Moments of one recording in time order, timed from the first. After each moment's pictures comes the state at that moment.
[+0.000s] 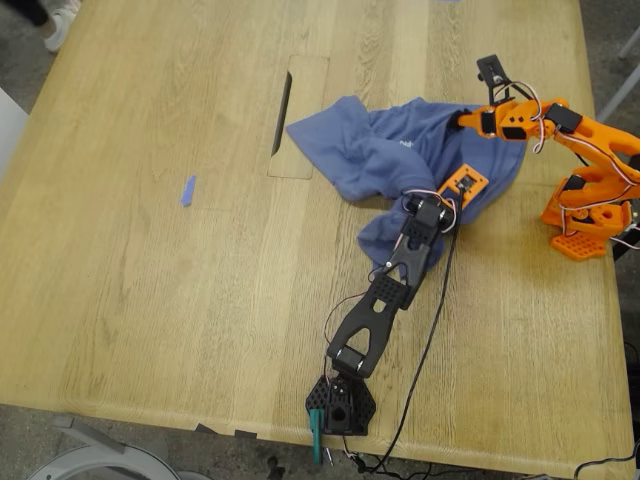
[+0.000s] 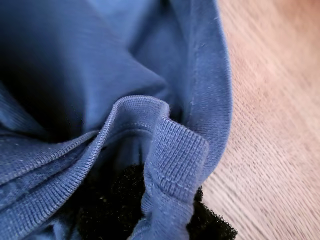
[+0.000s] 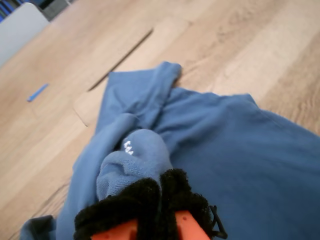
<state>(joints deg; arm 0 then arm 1) 26.8 23.0 -17.1 93.1 -76.4 22.4 137.9 120.3 34.8 -67.0</state>
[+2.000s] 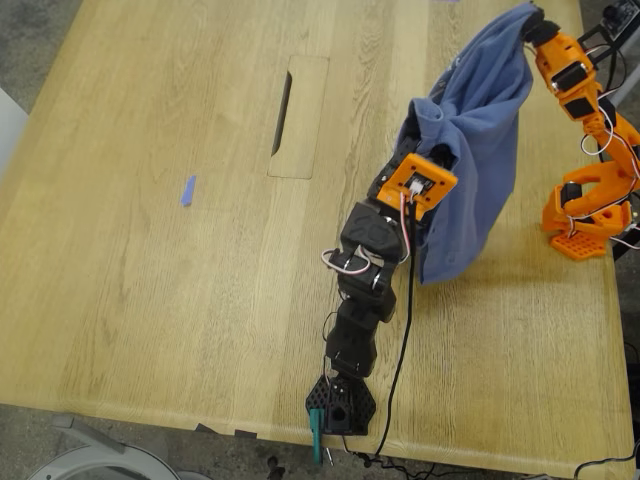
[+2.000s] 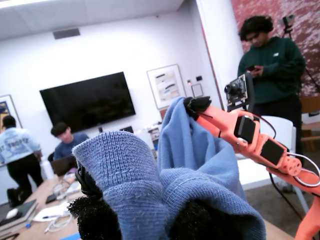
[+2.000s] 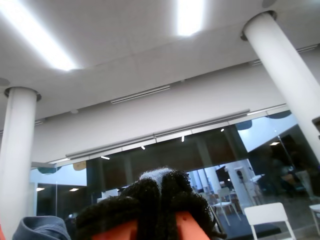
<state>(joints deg) 27.6 85.0 -17.1 73.6 -69.7 -0.3 133.1 81.1 -9.5 -74.8</state>
